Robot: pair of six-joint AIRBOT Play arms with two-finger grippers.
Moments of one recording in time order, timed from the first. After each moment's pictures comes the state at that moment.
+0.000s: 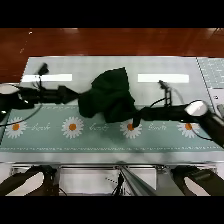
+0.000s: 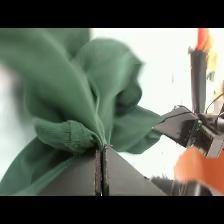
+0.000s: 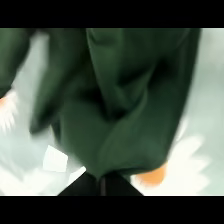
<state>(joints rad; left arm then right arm) 0.12 -1.13 0.85 0.36 -1.20 -1.00 0.19 -0.94 0.66 -0.72 0.86 1.25</state>
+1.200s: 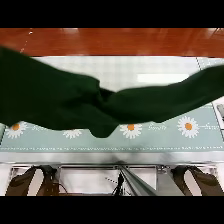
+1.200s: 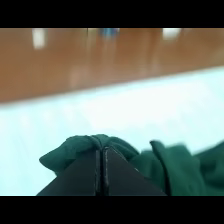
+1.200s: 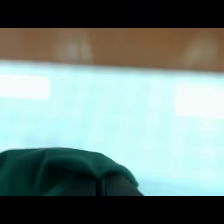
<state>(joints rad) 0.38 -0.63 1.73 0.82 -1.61 -1.39 -0.26 -0.64 1.56 -1.17 1.58 1.43</state>
